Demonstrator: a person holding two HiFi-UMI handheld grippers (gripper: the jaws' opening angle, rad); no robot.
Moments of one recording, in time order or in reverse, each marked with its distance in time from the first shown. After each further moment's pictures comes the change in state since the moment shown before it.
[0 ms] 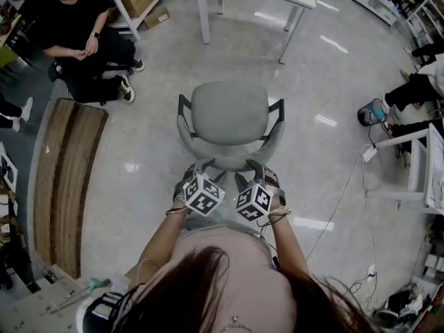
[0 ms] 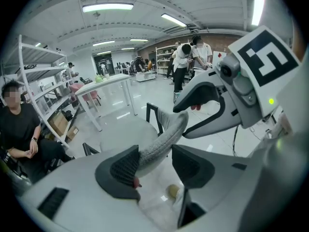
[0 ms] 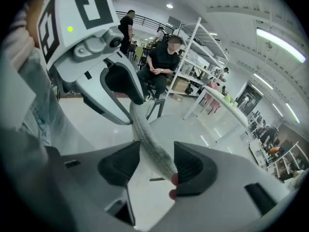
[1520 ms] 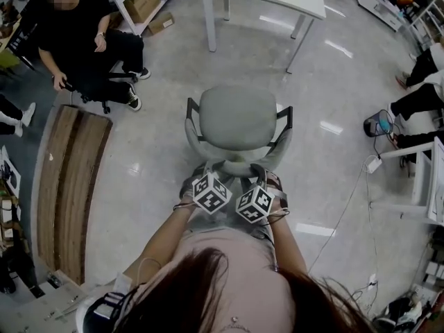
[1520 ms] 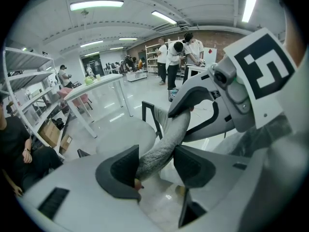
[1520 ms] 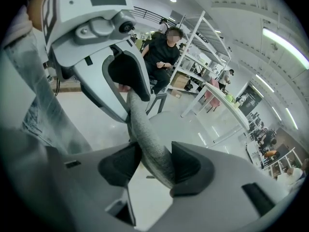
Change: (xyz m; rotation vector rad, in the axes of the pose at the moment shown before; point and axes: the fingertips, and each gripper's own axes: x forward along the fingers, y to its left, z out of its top) left arm 0.046 0.061 0.027 0.110 0.014 -0.078; right arm 0.067 -0.045 0.020 -0.030 0.062 -0.022
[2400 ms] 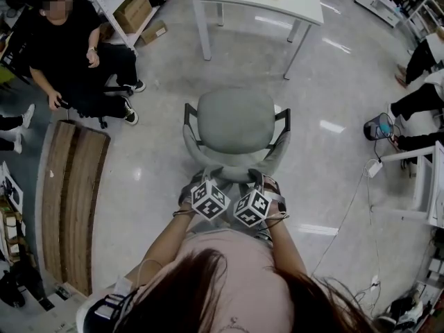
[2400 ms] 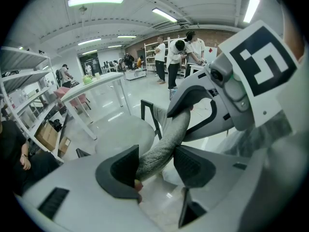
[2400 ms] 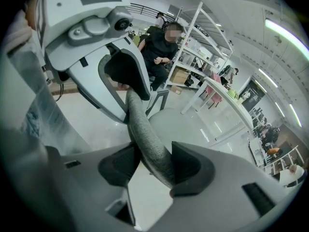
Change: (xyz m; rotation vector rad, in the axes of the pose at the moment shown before) left arm 0.031 0.069 0.028 0.009 0.020 -0.021; right arm 0.047 -0.059 0.028 0.017 0.049 0.039
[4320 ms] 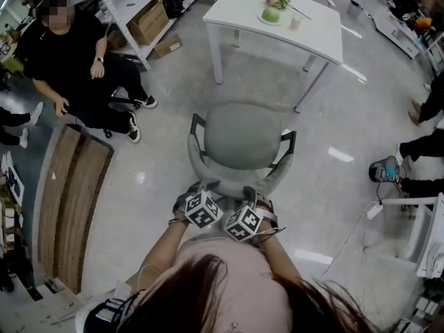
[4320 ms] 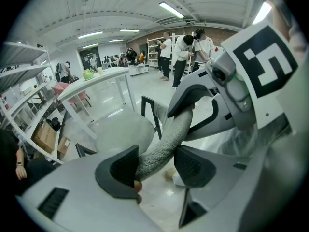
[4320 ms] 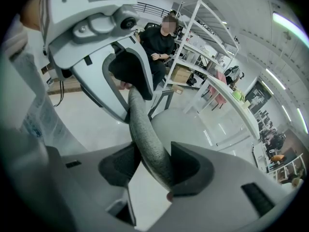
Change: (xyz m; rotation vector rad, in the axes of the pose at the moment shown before) left arm 0.059 0.121 0.064 -0.027 0.052 -0.021; right arm 0.072 -0.119 0.046 -0.036 0.016 0.057
